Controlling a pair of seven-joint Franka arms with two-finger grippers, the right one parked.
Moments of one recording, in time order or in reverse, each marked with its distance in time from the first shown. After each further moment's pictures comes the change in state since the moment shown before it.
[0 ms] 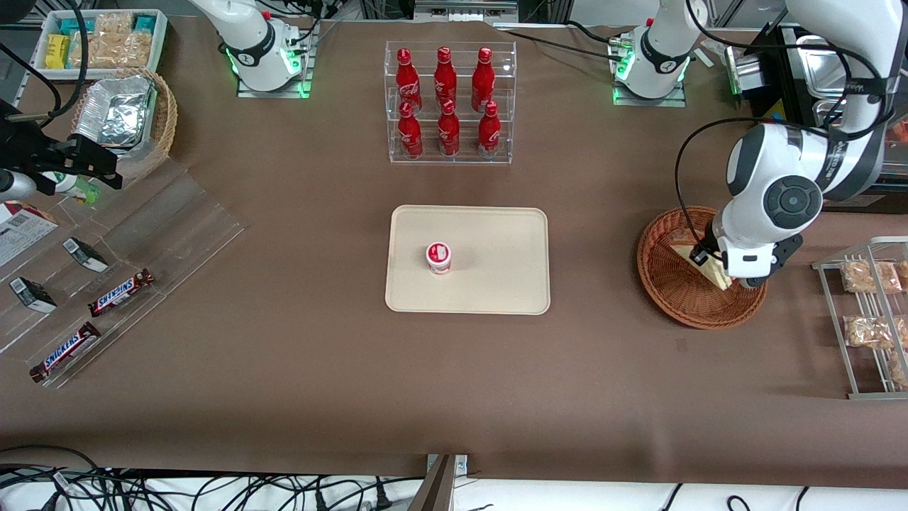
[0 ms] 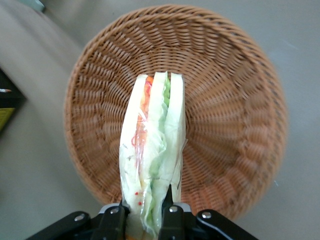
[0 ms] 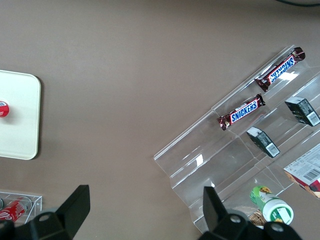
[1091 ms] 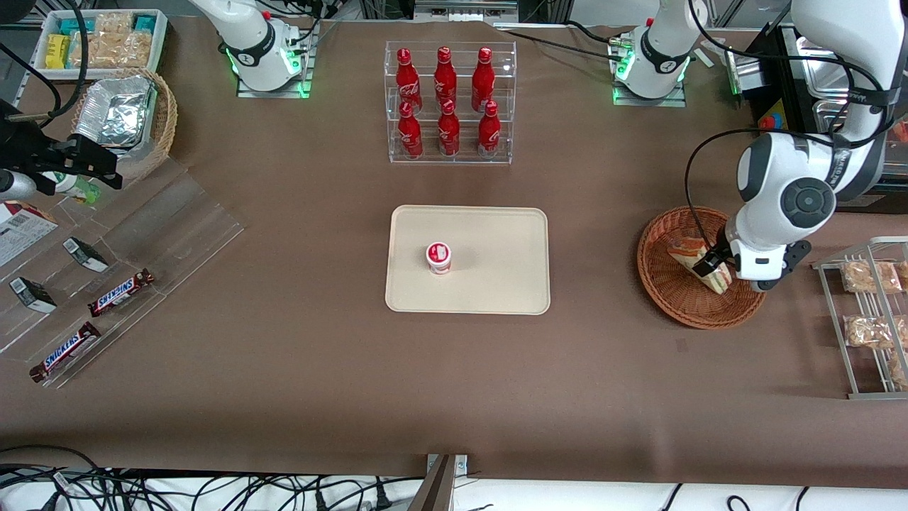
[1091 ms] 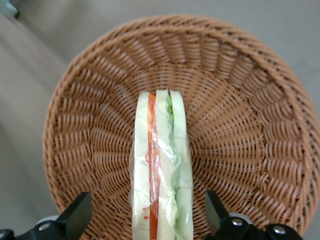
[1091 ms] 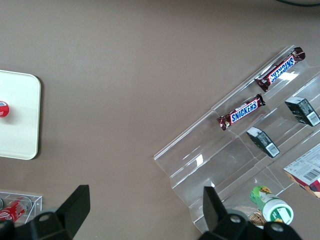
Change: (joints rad) arm 0.009 0.033 0.106 -0.179 -0.014 0.323 0.049
